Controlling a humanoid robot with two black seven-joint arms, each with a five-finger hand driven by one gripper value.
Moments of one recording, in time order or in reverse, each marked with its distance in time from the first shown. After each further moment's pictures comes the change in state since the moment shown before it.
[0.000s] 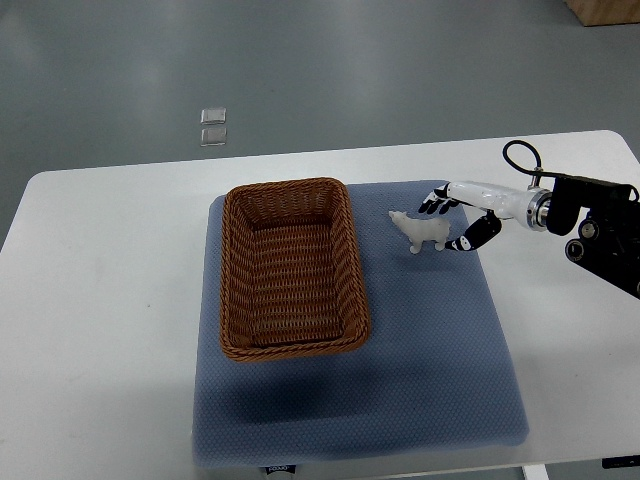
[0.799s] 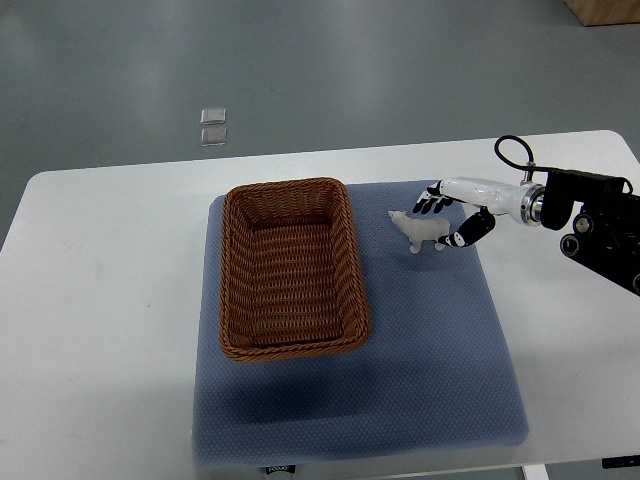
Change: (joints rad) left arm 0.000 0.000 0.000 0.000 0.000 0.000 0.000; right arm 0.028 0.010 -0.022 0.009 -0.006 0.012 0.001
